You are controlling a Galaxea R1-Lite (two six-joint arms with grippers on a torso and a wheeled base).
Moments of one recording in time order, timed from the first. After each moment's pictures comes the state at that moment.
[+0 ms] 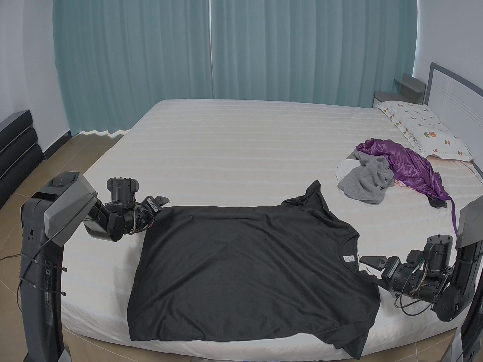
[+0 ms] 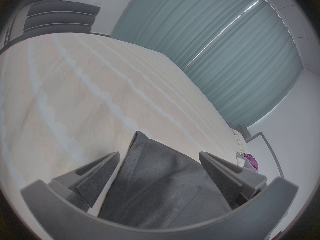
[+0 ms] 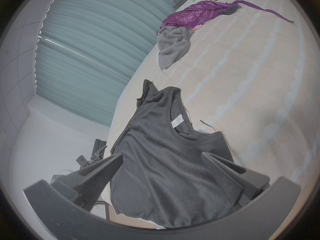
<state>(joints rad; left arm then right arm) -0.04 2.53 -1.37 -0.62 -0.13 -0.73 0.12 2.13 -0.02 -1.55 0.28 0.88</state>
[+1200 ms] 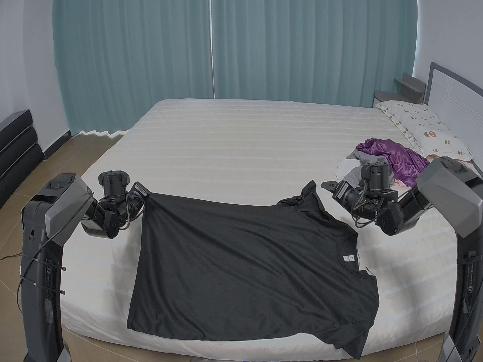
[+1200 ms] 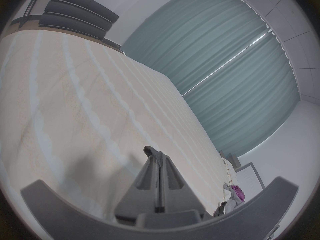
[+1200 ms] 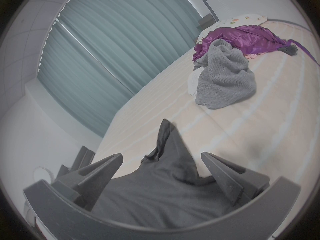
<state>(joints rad) 0.01 2.57 -1.45 -0.77 -0.07 -0.91 0.20 2.36 -1.20 -0.73 0.05 0.74</state>
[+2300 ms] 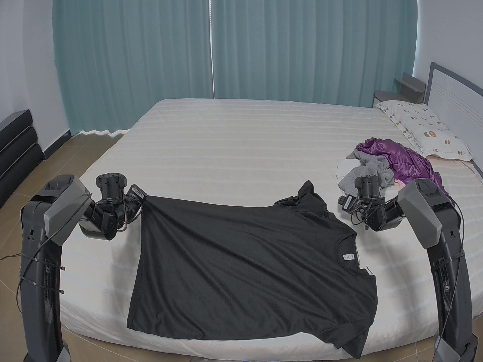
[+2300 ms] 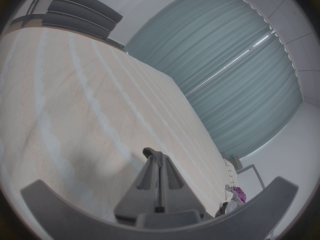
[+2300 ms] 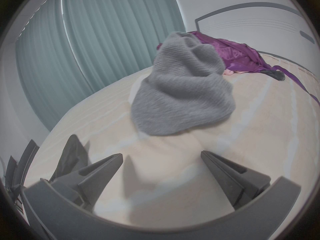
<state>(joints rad) 0.03 2.58 -1.43 -0.77 -0.07 -0.92 0.09 2.74 -1.73 -0.45 -0.25 0.50</state>
